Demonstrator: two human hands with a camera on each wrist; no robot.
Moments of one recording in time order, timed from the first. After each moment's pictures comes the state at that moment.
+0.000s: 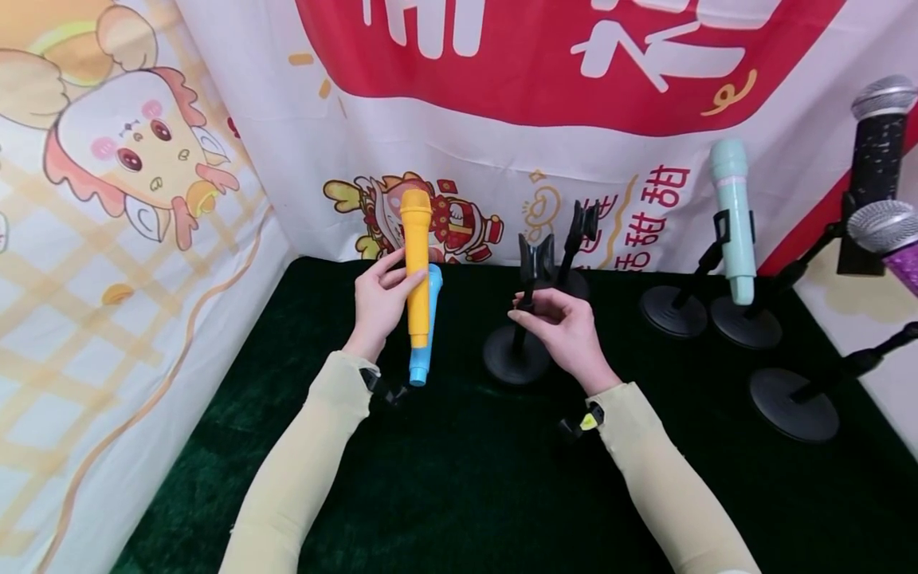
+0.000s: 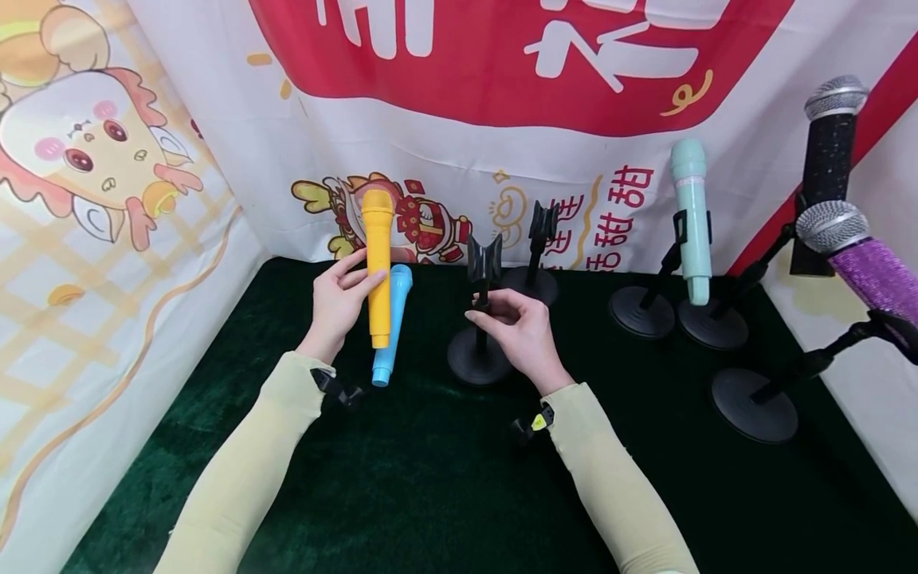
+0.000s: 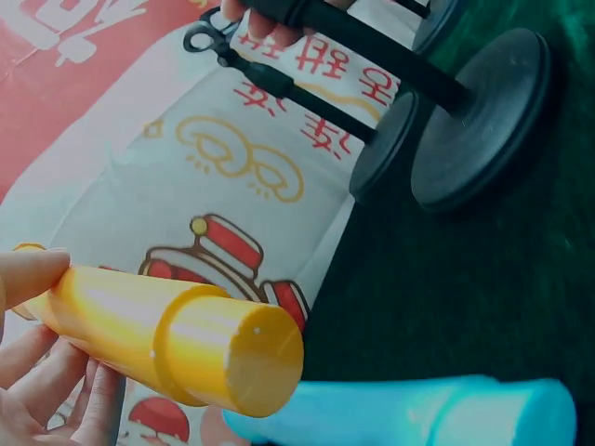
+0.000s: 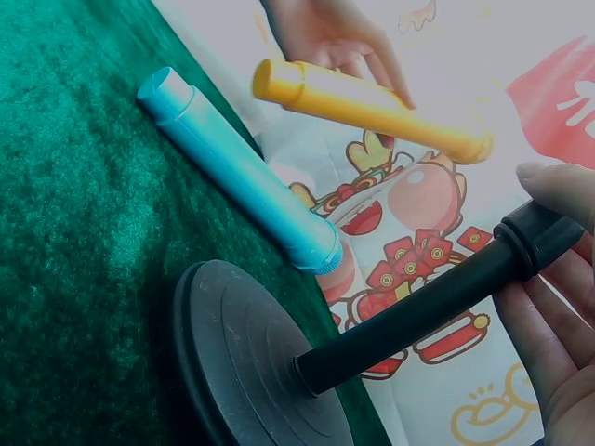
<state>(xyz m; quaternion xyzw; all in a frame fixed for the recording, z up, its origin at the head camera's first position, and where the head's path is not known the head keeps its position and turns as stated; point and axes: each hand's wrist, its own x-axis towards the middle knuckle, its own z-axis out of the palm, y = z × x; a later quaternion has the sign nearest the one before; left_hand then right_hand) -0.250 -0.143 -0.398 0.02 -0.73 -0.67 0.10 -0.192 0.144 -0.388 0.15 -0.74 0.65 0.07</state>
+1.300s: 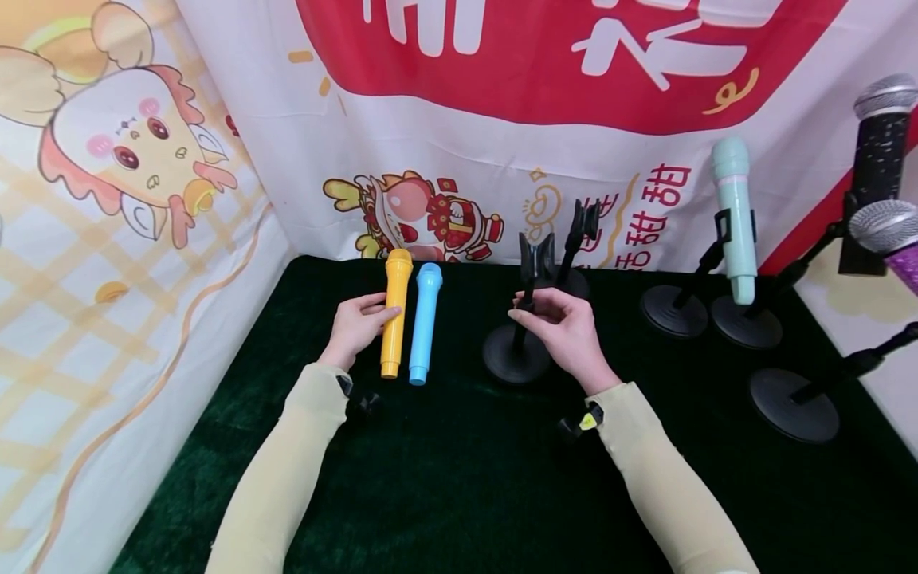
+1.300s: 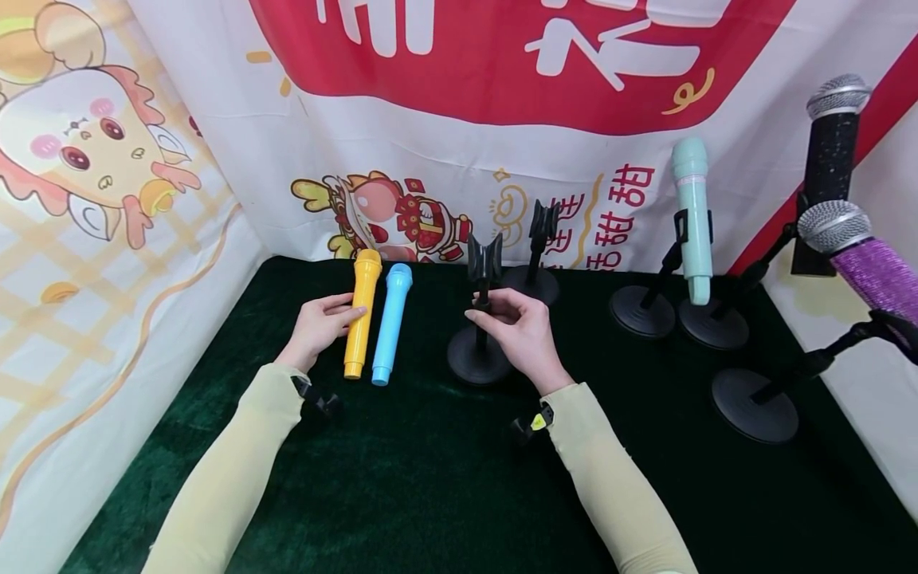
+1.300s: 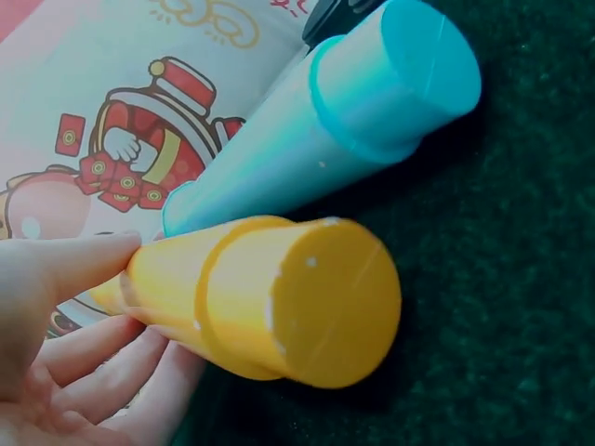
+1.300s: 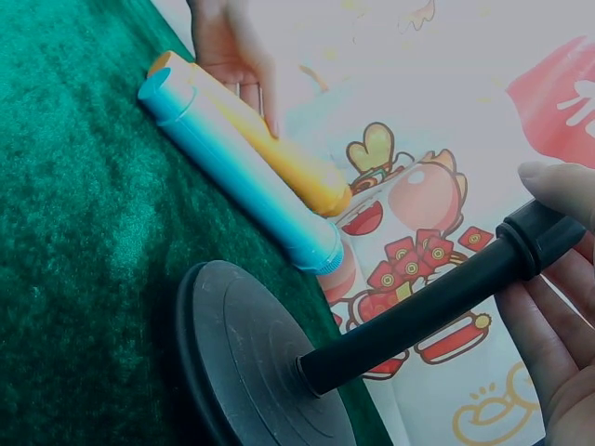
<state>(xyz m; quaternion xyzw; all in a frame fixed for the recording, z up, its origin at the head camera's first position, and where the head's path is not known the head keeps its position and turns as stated) -0.256 -0.202 -0.447 0.11 -0.79 -0.59 -0.07 -0.192 0.143 -0.388 0.14 -0.75 0.64 0.07</state>
